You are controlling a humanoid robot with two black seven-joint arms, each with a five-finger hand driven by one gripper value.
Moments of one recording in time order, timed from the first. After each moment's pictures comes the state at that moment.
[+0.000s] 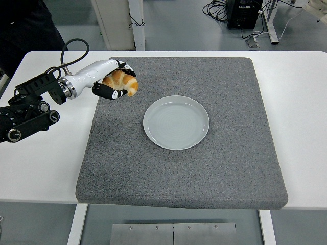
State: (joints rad) left arm -1.12 0.52 -0.06 -1.01 1.14 0.22 -0.26; right arm -0.10 0.00 0.02 0.13 -0.10 0.03 0.41
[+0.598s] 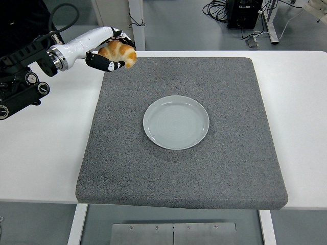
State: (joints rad) left arm -1.21 0.55 -0.15 -1.02 1.14 0.14 -0.26; right arm -0.10 0.00 0.02 0.13 -0.10 0.03 0.41
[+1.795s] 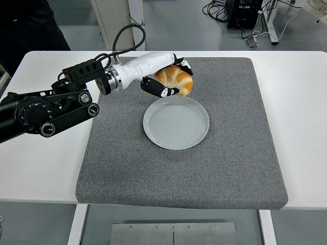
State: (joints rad) left arm -1.17 0.35 -0.13 -1.10 1.26 0.15 -0.25; right arm -0.10 0.00 0.02 0.13 -0.10 0.03 0.41
